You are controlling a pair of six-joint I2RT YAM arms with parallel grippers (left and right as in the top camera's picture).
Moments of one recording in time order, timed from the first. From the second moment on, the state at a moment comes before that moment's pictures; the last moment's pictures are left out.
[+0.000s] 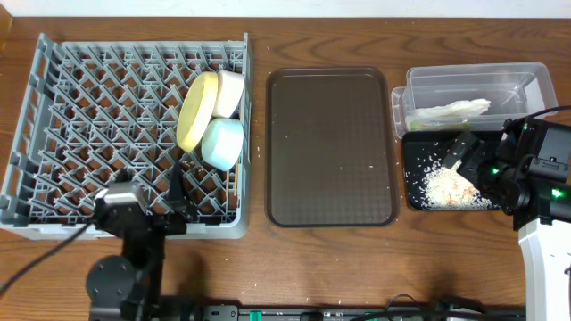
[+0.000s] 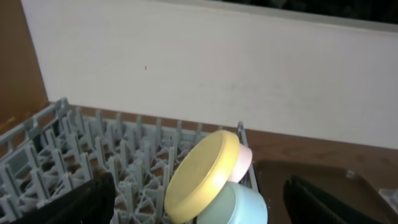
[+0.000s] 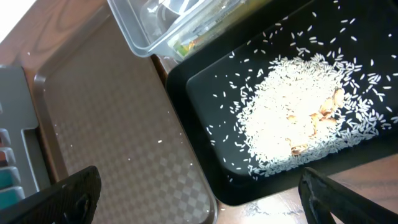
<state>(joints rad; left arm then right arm) -0.05 0.19 0.48 -0.33 -0.08 -0.14 -0.22 1.13 1.00 -0.87 -0.23 0.45</state>
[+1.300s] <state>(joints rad) -0.05 0.02 0.02 -0.11 -0.05 -0.11 -0.22 1.13 1.00 -0.87 -0.23 0.45</state>
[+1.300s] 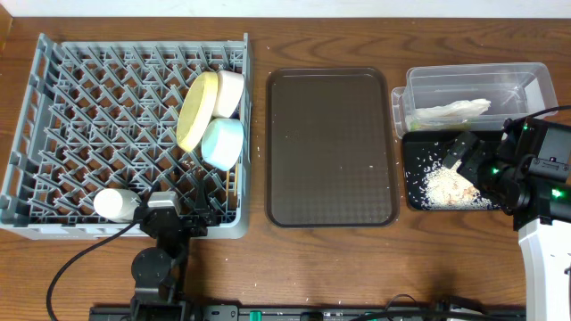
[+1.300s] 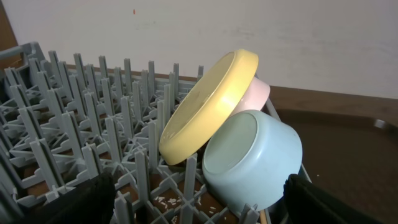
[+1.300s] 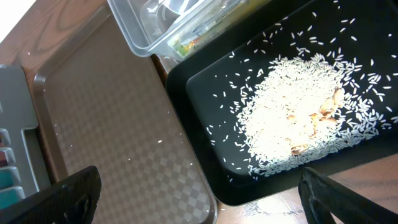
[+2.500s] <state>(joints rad) -0.05 0.02 0.02 -0.11 -0.05 -0.11 -0.08 0.43 0.65 -0.59 -0.14 0.09</state>
